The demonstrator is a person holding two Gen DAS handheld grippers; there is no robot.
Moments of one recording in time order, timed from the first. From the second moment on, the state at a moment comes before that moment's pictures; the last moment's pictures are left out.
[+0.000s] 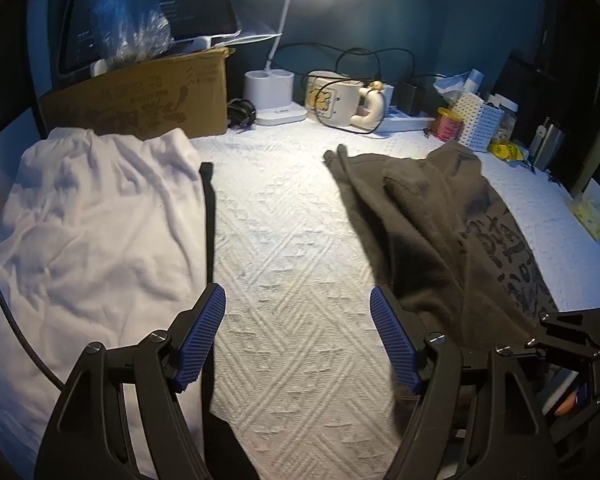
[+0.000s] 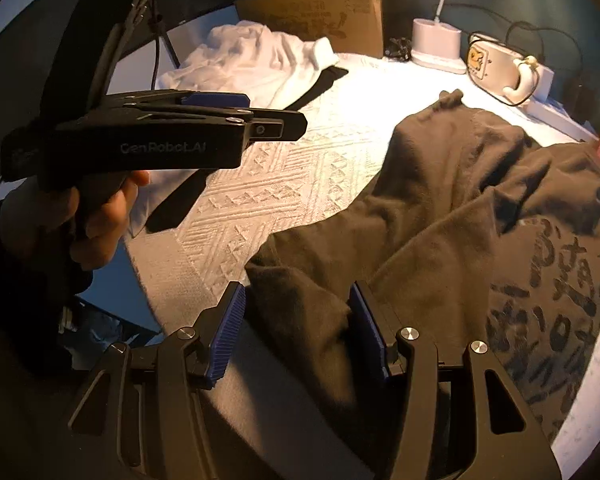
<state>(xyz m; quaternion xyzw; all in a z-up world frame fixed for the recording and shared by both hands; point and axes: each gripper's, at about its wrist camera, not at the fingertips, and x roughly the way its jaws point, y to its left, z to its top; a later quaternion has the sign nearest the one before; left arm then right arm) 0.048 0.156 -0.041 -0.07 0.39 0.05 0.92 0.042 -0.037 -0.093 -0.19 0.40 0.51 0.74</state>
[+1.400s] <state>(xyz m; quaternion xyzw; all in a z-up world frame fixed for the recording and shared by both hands) 0.015 0.054 -0.075 -0.03 0.48 -0.03 0.88 0.056 -0.221 -0.132 -0.10 0.36 0.32 0.87</state>
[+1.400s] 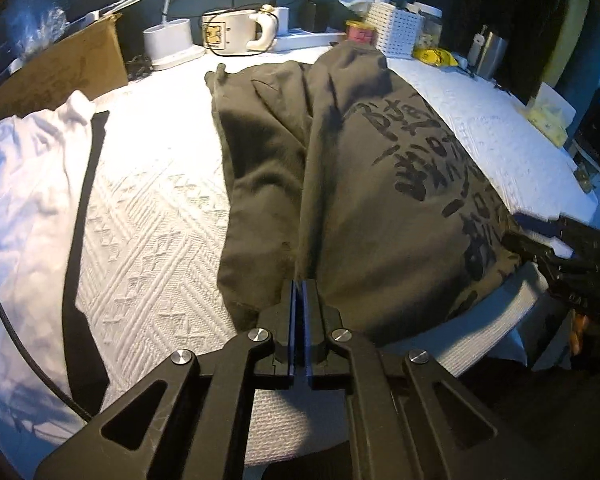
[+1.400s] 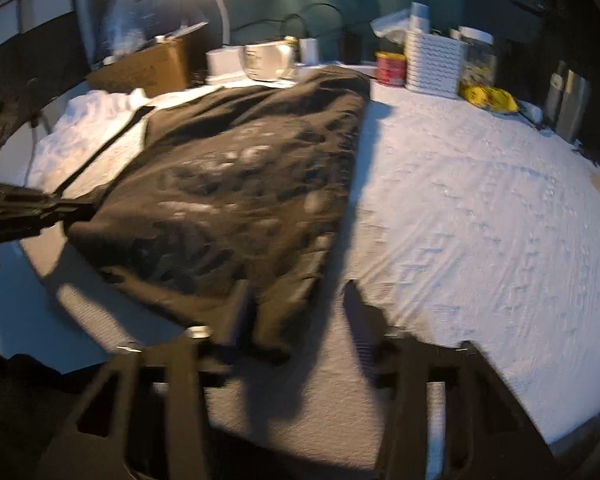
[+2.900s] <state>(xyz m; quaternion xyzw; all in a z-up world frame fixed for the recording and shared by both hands) 0.186 0.068 -0.060 0.00 0.44 -0.01 0.90 0.201 -0.210 -0.107 -0.05 0.40 0.30 0.86</state>
